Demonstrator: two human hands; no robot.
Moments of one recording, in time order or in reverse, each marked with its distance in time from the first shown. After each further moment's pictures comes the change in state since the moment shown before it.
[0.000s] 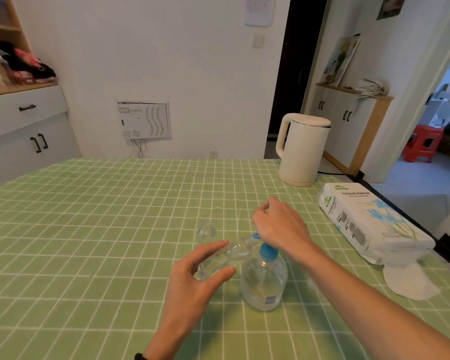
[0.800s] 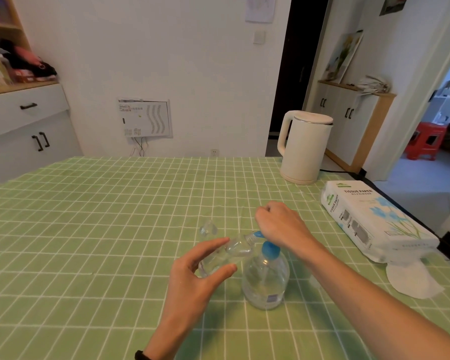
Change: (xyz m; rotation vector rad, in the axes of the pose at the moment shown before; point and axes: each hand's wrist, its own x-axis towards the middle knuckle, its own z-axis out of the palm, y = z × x) left_hand 0.001 -0.002 -0.002 0.002 -0.013 0.015; right_hand 0.007 0.006 0.006 0.071 -0.066 0.018
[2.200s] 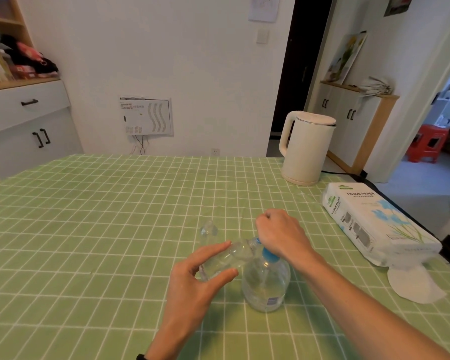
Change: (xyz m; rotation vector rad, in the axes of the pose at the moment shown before) left_hand -0.003 0.001 0.003 -0.024 0.028 -0.064; right_hand -0.001 0.006 0.013 0.012 0.038 0.009
